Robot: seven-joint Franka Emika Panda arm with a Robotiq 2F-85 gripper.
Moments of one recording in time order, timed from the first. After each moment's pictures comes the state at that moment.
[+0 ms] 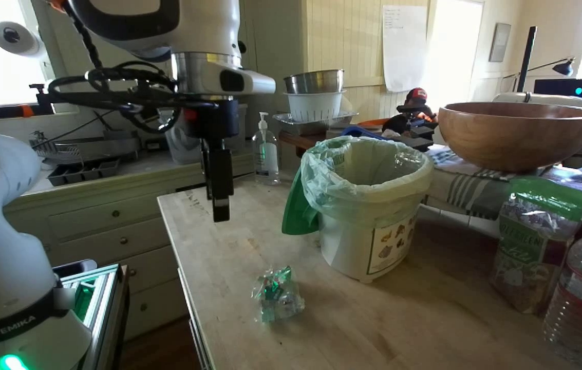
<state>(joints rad) -0.10 -0.62 -0.17 -2.64 -0.18 1.97 -0.15</state>
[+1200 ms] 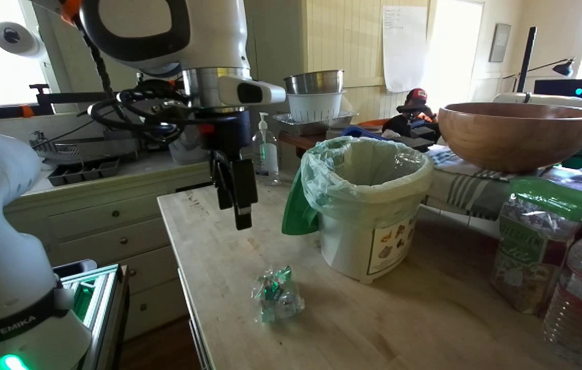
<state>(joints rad) -0.10 -0.57 -0.18 -2.67 -0.20 2.11 -0.27</state>
